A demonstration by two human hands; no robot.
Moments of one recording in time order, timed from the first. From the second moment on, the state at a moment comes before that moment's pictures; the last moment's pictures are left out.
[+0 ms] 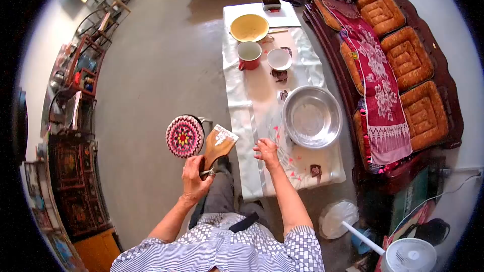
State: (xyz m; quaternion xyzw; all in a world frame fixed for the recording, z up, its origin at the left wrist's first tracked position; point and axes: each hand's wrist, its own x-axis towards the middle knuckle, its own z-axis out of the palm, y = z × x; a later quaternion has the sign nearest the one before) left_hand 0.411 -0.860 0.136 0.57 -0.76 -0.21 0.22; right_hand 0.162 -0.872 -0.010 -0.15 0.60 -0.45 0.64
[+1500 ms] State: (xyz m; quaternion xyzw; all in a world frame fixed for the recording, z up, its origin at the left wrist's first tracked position) left_hand 0.335 -1.027 0.102 0.22 -0.91 -0.34 0.08; right_hand 0.314 -0.795 -0.051 0.13 0.75 -0.54 0.34
